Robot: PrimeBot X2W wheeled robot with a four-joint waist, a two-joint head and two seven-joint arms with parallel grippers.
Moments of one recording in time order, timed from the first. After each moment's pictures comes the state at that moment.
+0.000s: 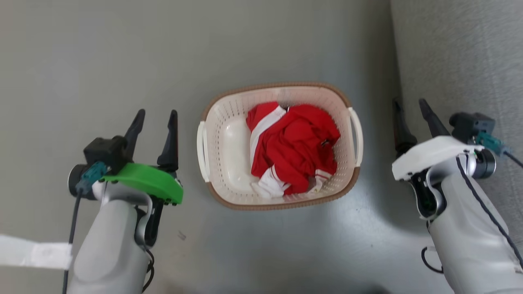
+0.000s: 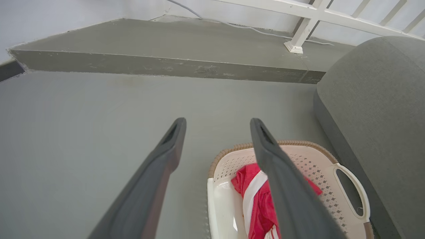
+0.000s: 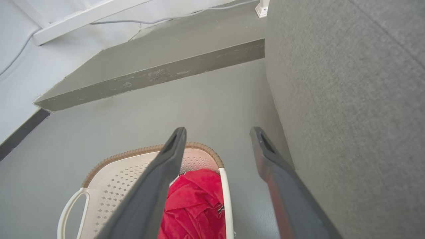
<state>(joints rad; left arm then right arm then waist) -0.41 0.04 -0.24 0.42 -0.37 -0.10 -0.25 -0.43 -0.08 0.11 0.60 0.32 0.08 -0.24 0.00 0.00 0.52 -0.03</state>
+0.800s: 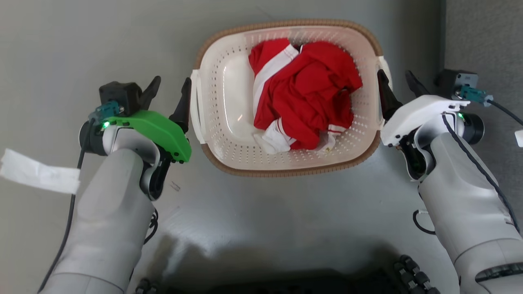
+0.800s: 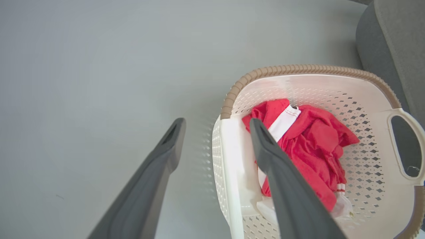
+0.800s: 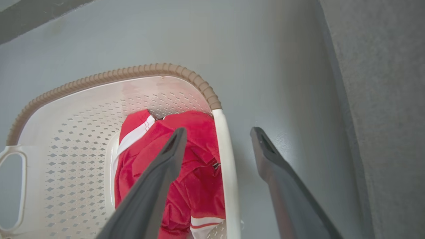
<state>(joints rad) -0.73 0.03 -0.39 0.76 -0.51 -0.12 -0.18 -0.69 -0.07 0.15 0.87 0.33 0.08 -0.18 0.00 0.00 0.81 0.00</state>
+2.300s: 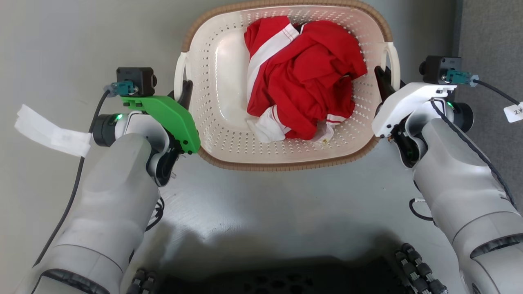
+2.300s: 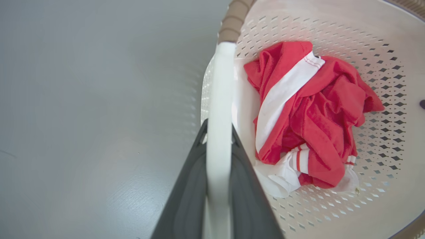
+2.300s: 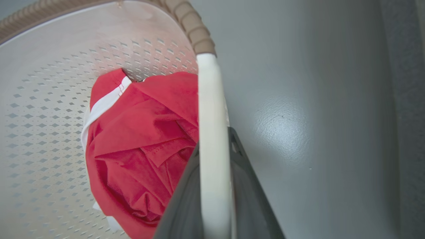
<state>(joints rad) -0.89 0.03 -0.68 0.95 -0.81 -0.12 -0.09 -0.85 -0.06 0.30 1.11 0.43 0.10 -0.19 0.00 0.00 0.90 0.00</state>
